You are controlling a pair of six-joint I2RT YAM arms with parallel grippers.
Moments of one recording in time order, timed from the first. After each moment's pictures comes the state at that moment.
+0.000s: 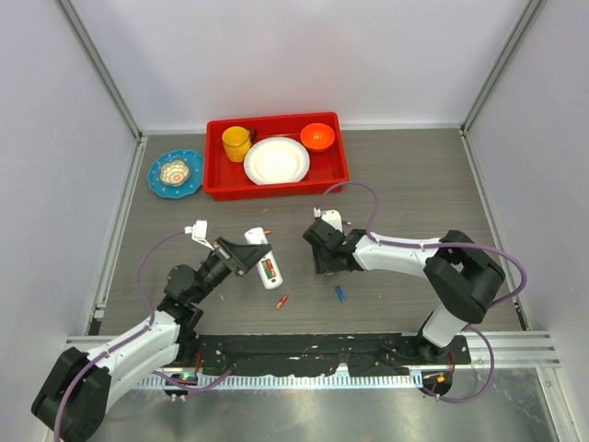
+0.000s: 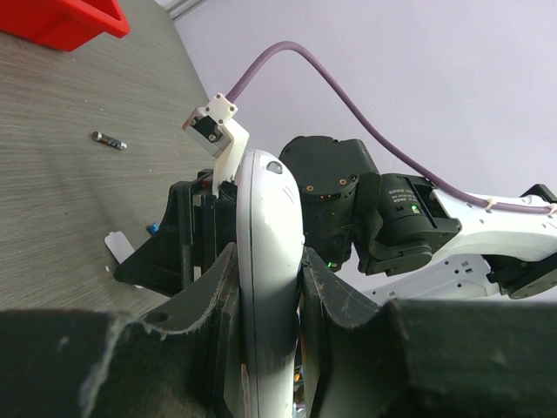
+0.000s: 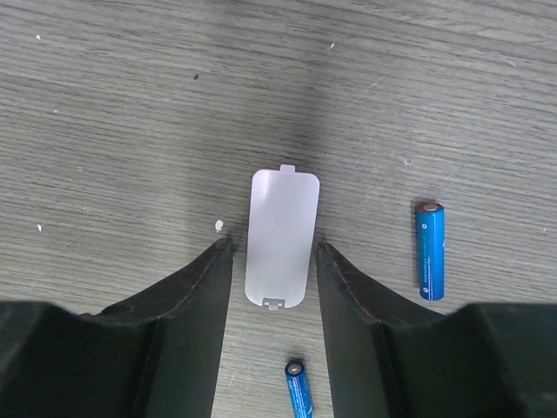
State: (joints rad) left arm -0.54 0.76 0.04 0.91 0.25 -1.13; right arm 0.89 1.64 0.90 -0.39 0.31 0.63
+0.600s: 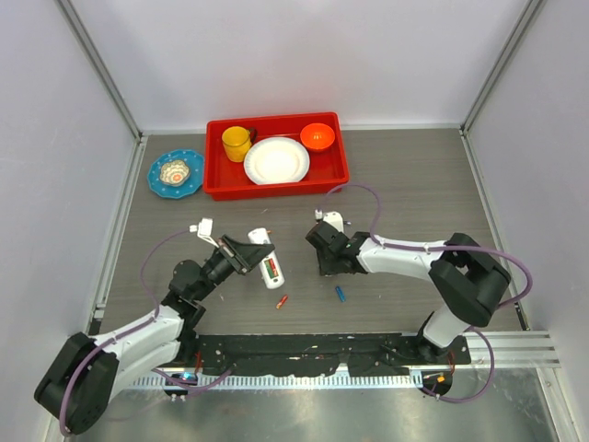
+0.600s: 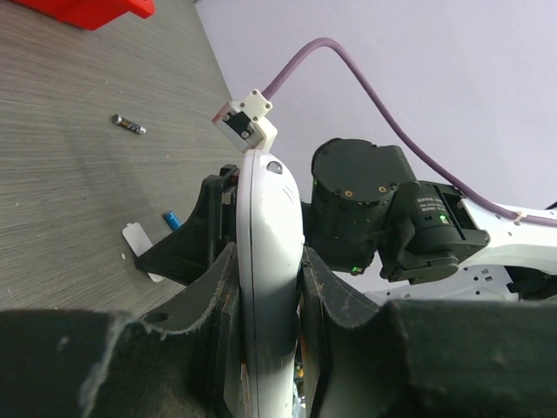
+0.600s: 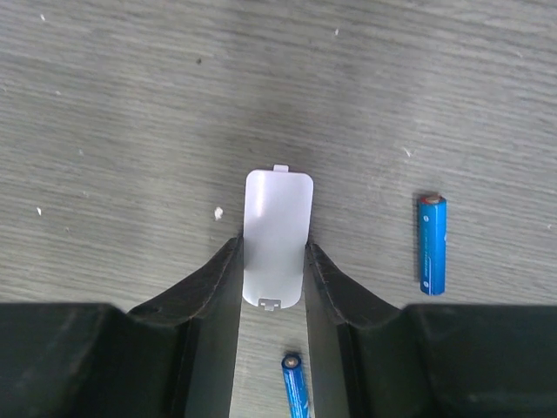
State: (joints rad) left arm -0.54 0.85 0.05 0.93 0.25 -1.13; right arm 0.89 1.61 0.87 -0.36 0.30 0.61
